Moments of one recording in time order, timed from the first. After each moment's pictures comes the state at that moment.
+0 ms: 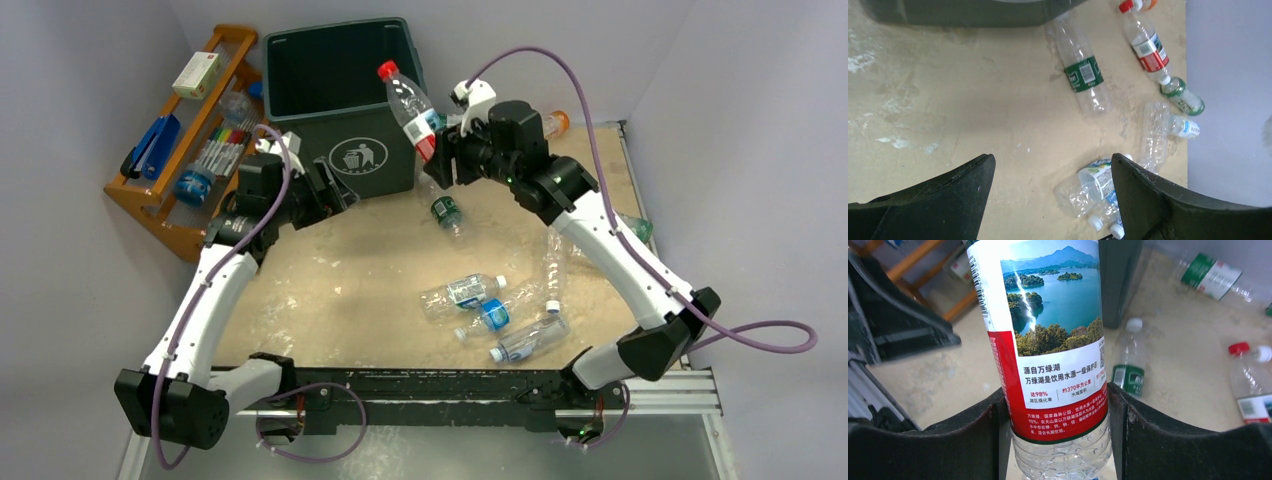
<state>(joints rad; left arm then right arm) -0.16 1.12 1.13 -0.56 0.28 -0.60 0.65 1.46 1.63 -0.58 -0.04 0.15</state>
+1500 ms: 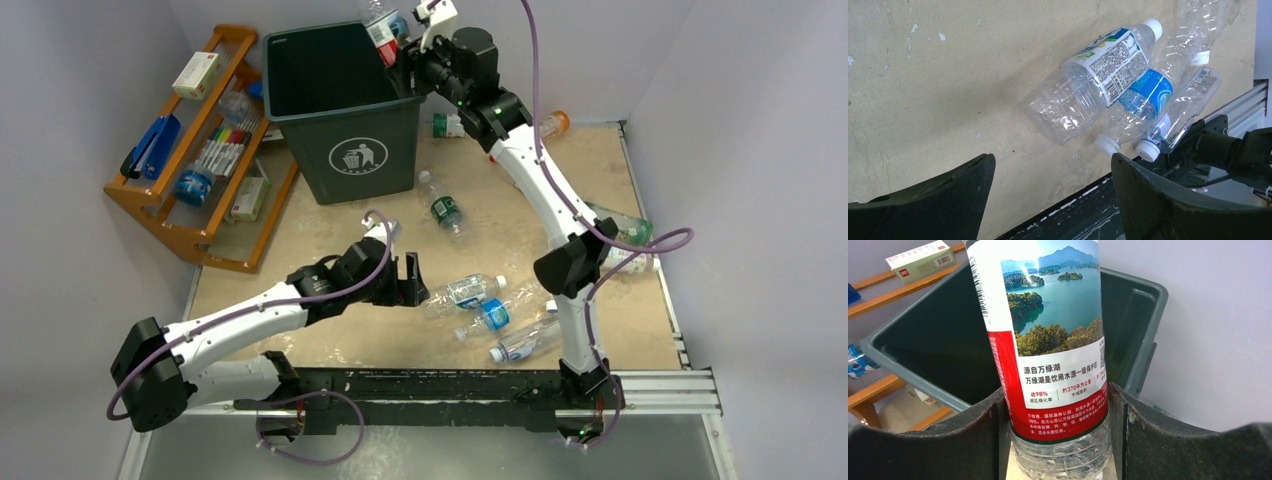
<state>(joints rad) -0.89 1.11 0.75 -0.38 -0.05 -0.79 0.58 2.11 2.46 -0.39 -0.06 0.01</state>
